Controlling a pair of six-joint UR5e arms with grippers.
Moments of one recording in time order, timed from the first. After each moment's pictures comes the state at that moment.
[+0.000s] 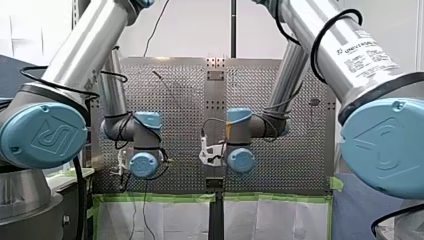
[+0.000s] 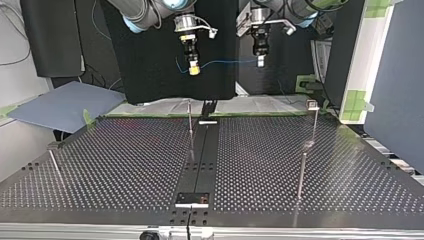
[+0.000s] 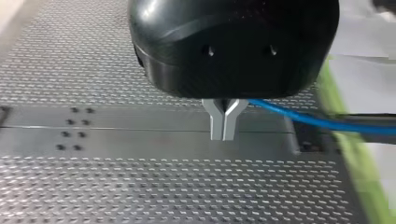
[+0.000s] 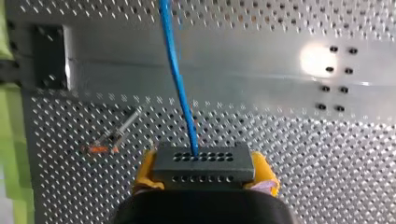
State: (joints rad) left arm -0.52 -2.05 -2.46 -1.84 -2.15 -1.55; right arm 2.43 -0.96 2.02 -1.04 1.87 1.51
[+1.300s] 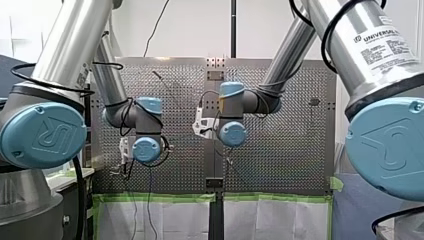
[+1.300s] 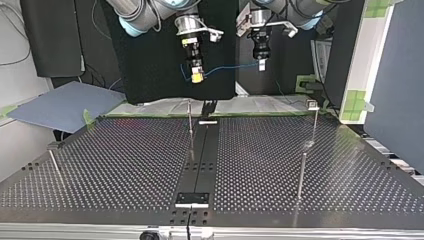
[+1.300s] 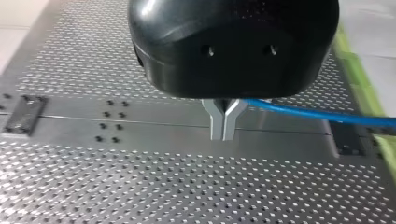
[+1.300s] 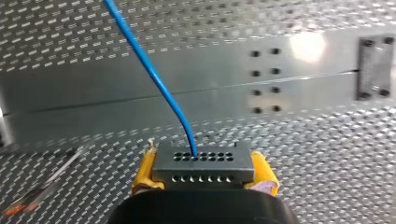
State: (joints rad) left arm -0.52 -1.89 -2.41 -2.01 -2.16 -1.64; right arm 2.46 -1.12 1.94 -0.88 1.89 1.69
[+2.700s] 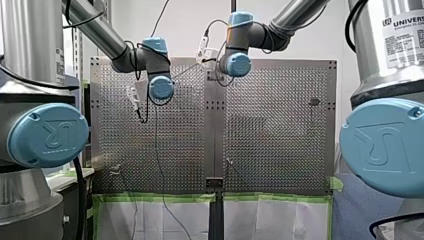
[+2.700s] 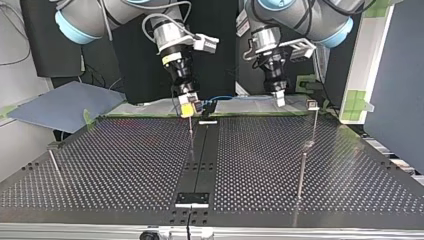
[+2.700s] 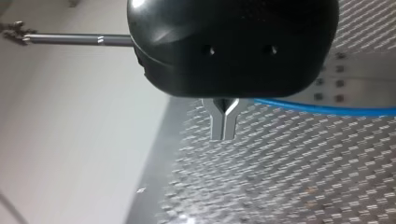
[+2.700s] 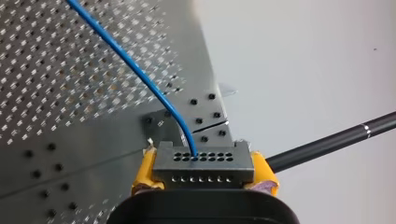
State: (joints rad) left arm -0.48 -1.52 -2.11 -2.38 -2.28 -1.72; right arm 2.39 -1.40 1.68 -0.57 1.68 1.78
